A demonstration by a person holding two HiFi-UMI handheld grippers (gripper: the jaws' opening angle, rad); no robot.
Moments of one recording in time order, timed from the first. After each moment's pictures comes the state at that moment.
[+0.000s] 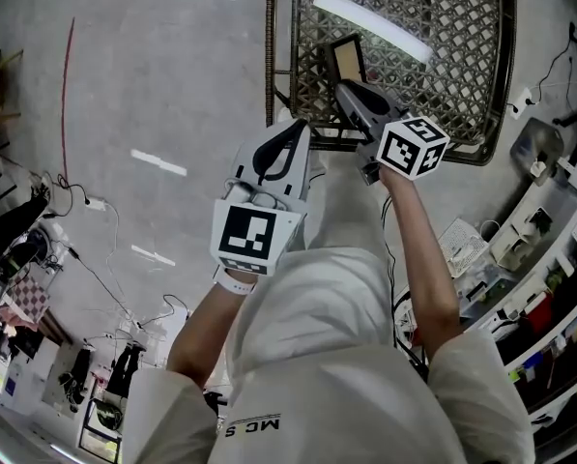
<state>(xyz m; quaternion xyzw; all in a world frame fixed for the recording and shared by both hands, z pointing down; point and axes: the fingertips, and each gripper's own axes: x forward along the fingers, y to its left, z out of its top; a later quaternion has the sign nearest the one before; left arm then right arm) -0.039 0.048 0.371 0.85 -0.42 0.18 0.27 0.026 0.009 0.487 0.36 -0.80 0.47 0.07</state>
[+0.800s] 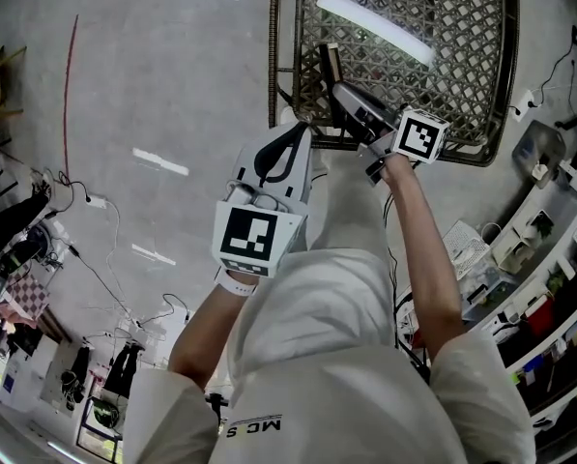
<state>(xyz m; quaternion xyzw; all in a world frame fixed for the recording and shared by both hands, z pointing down) -0.042 0.057 0.374 0.84 -0.42 0.18 0.28 0.011 0.014 0.486 0.26 -0.75 0.61 -0.06</state>
